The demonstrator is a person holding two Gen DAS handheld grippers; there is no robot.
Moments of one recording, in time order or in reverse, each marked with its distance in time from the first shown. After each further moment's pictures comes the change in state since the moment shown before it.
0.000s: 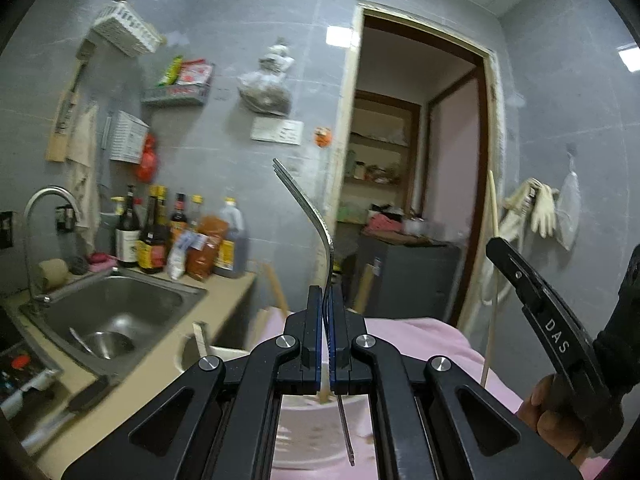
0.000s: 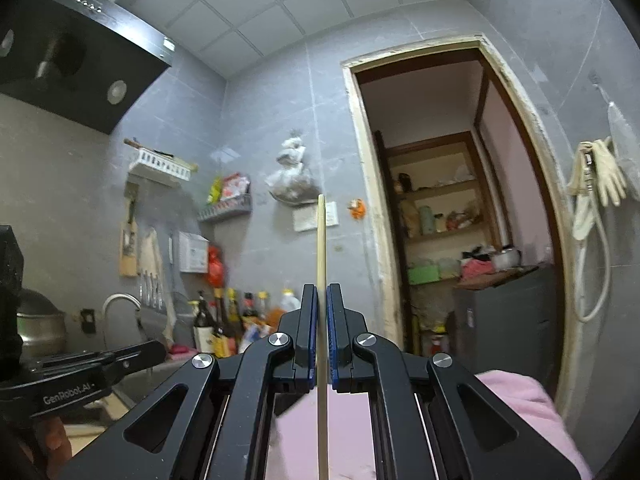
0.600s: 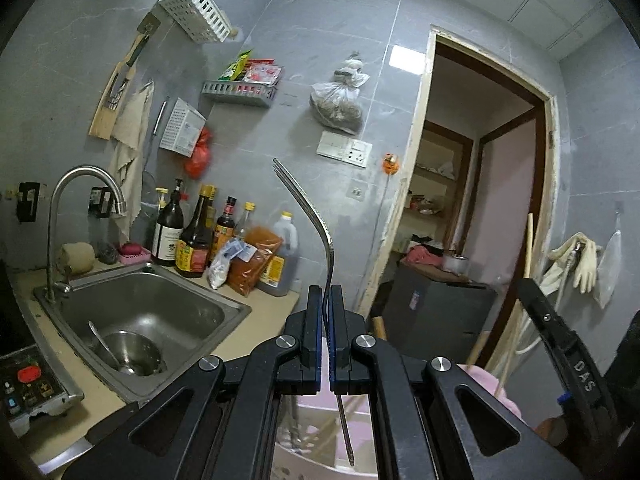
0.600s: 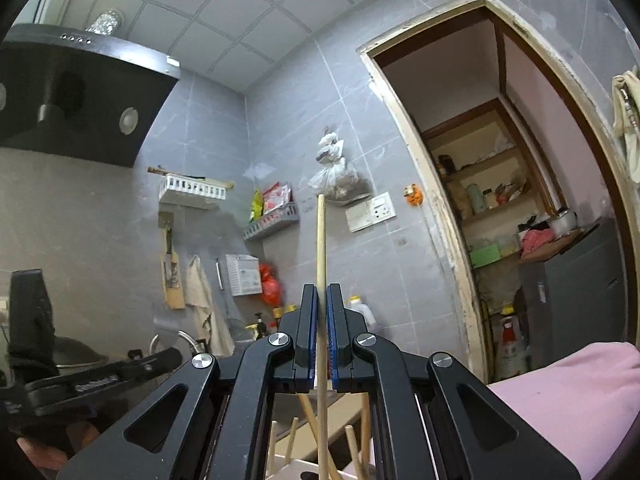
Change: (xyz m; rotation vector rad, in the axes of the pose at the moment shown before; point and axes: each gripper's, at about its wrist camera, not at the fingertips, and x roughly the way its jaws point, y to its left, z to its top) left arm 0.026 0.089 0.023 -0.147 -0.060 0.114; right arm 0.067 0.029 -0.015 0.165 -0.022 0.181
